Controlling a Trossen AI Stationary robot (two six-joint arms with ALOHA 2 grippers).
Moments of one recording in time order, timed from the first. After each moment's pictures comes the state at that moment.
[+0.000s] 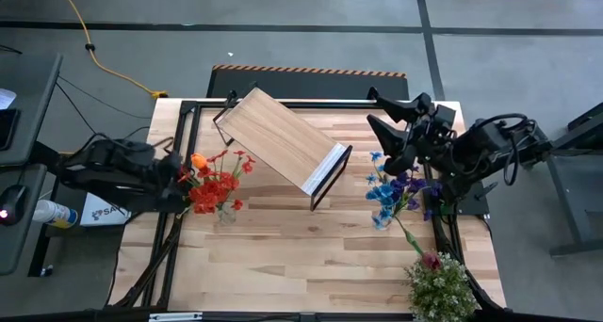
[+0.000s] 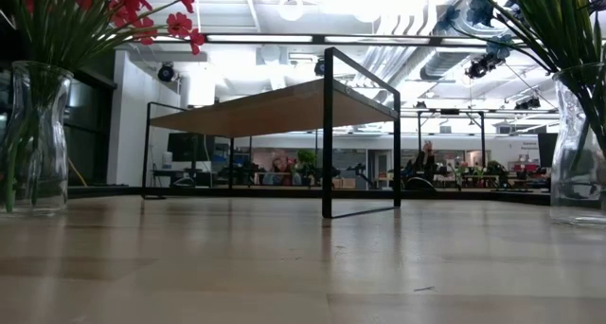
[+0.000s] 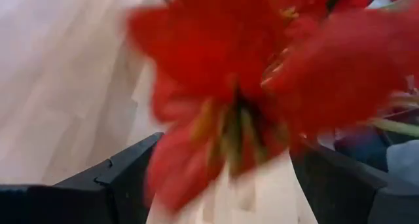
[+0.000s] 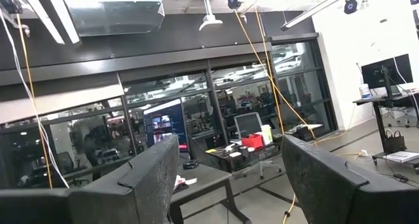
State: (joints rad) left arm -0.07 0.12 0.66 -1.13 0.16 -0.50; right arm 0.35 1.11 1.25 0.40 0.78 -0.11
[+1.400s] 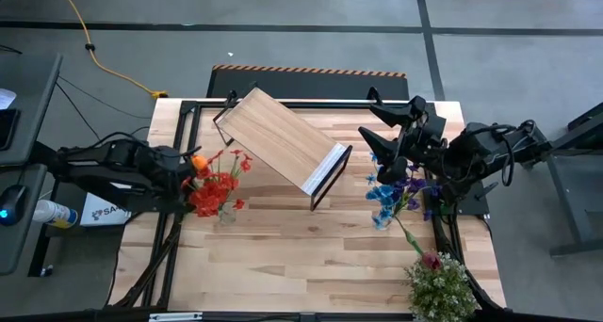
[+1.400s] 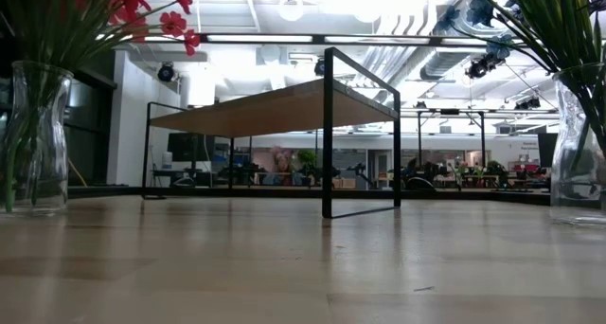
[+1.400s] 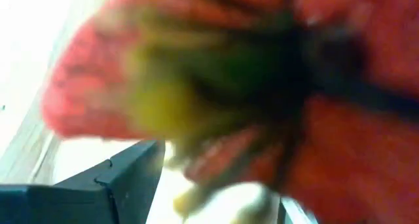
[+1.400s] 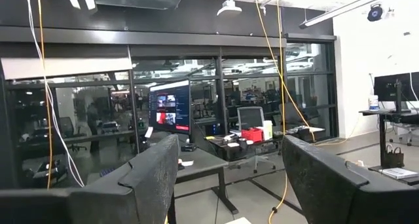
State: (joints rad) left arm -0.07 0.37 0.66 -1.11 0.33 -0.63; right arm 0.35 1.12 1.25 0.32 0.72 -0.19
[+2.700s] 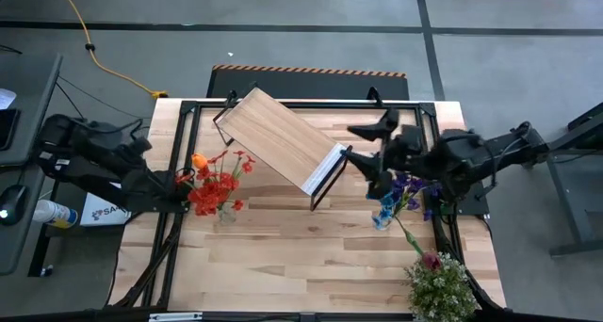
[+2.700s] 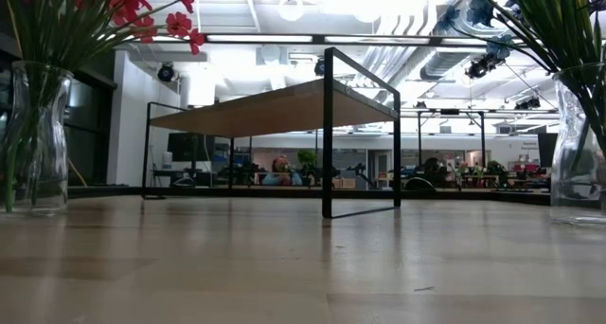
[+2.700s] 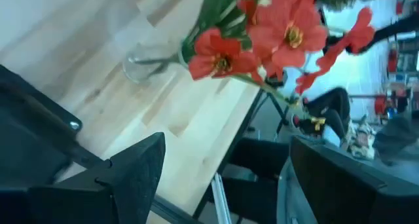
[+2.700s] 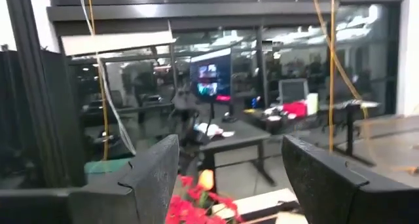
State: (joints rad) left arm -0.07 0.37 1.17 -1.55 0.25 -1.04; right arm 0.32 1.16 1.25 0.19 0.53 -0.02
